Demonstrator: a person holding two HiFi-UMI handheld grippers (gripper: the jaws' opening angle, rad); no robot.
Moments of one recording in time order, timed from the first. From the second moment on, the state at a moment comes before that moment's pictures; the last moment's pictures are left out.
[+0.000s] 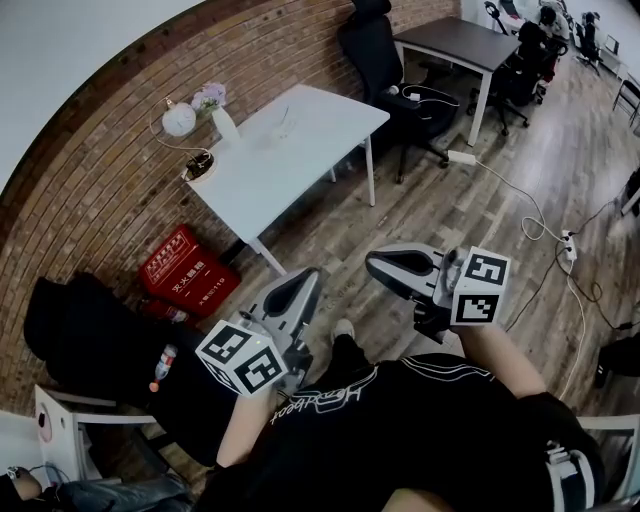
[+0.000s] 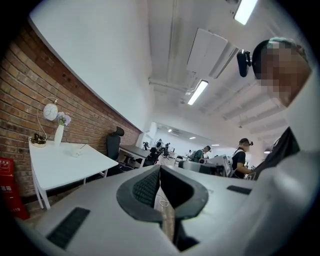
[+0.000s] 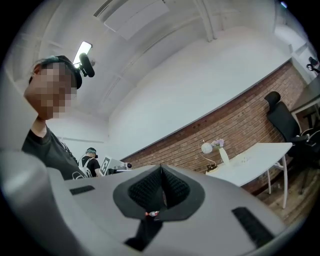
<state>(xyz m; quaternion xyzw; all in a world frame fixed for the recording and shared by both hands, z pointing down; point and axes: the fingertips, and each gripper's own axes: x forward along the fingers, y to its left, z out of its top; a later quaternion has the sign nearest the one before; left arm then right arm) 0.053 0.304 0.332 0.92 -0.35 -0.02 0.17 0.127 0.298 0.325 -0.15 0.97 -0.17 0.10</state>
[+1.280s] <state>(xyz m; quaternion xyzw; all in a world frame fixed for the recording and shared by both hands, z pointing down) -0.074 -0.140 0.360 0.92 -0.32 0.00 0.23 0.023 -0.142 0.344 -0.25 0.94 -0.22 0.10</state>
